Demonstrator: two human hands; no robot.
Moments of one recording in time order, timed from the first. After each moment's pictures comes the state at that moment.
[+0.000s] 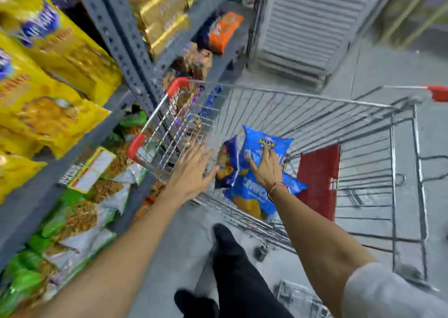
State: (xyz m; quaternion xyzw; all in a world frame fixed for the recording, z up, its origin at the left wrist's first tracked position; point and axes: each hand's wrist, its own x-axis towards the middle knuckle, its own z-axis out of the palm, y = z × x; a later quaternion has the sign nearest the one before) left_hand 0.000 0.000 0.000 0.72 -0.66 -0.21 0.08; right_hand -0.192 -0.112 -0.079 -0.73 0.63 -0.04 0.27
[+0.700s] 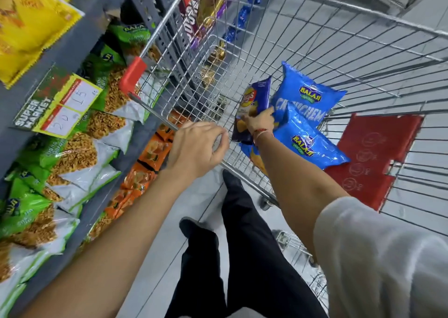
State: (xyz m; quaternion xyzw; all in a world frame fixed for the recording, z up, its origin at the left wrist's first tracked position) left_hand 0.004 0.013 -0.032 0.77 -0.60 -0.19 0.10; right_hand -0.095 -0.133 -0.180 -0.52 0.72 0.00 0.46
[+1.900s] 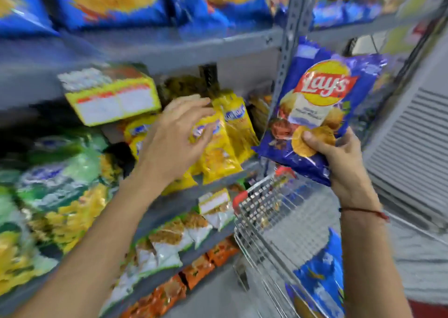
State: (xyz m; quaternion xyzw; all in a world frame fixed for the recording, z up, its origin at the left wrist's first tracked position) left_hand 0.114 0.161 0.291 0.75 -0.51 0.26 0.33; right_hand -0.042 -0.057 0.254 -0.56 0.15 -0.41 0.71
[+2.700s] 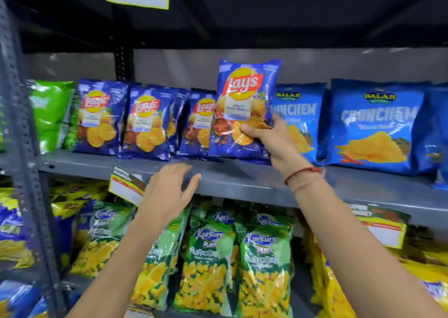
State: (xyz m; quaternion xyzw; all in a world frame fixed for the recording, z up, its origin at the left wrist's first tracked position) left_hand 0.128 0.521 0.373 0.92 -0.02 0.35 0.16; right_hand 0.190 0.323 0.468 -0.61 -0.22 -0.11 0.76
